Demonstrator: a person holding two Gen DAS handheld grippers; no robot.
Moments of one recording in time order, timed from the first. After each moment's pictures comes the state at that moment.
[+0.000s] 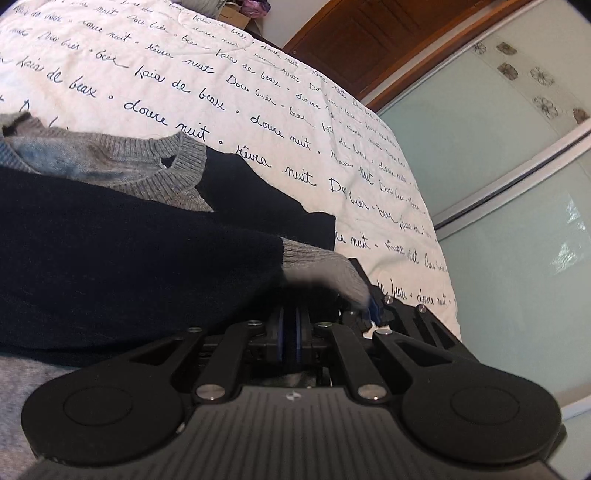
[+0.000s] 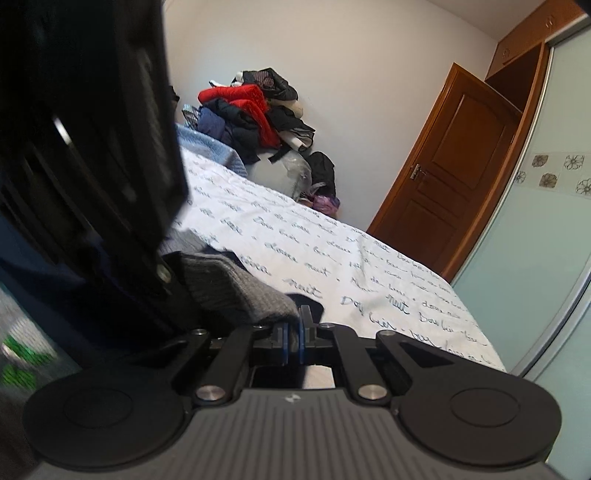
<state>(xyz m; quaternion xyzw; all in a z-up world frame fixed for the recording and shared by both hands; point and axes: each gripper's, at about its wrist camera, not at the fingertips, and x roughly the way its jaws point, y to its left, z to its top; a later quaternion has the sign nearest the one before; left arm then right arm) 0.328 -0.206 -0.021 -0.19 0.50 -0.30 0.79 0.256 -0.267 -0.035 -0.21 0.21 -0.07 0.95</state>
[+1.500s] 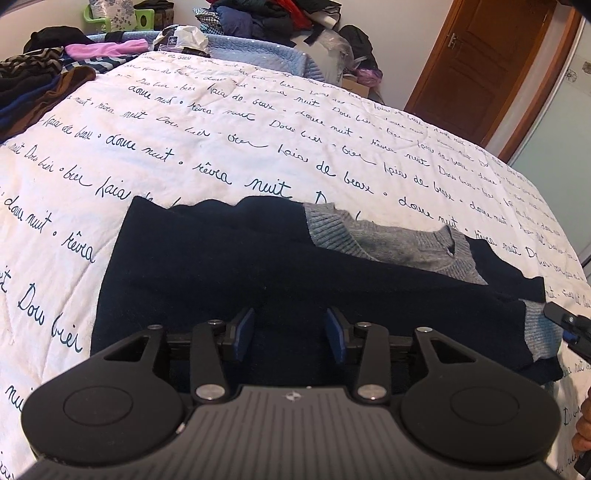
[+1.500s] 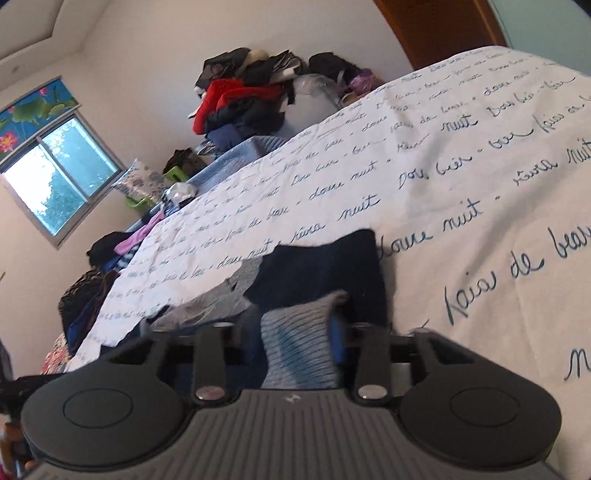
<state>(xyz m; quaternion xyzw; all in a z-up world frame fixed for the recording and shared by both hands) 0.332 -0.031 -0.024 -0.08 0.43 -0.08 0.89 0.285 -0.370 -0.034 0.29 0.30 0.07 0.90</state>
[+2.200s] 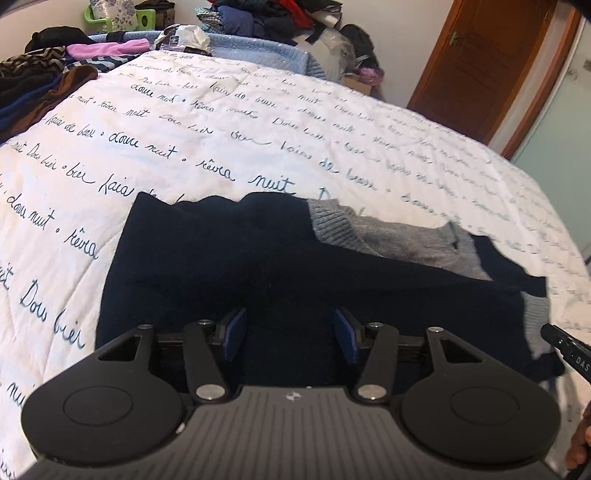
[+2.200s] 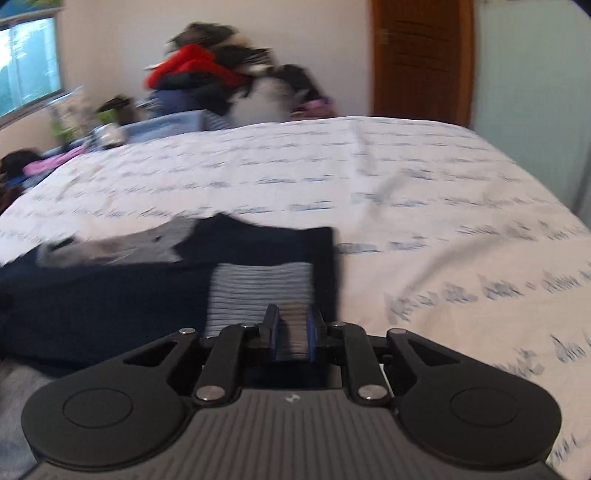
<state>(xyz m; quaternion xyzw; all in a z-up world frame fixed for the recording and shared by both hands) 0.324 -0.027 -0.023 -0.08 0.43 -0.09 0.89 0.261 -0.316 -0.029 0.08 0.32 -0.08 0.94</state>
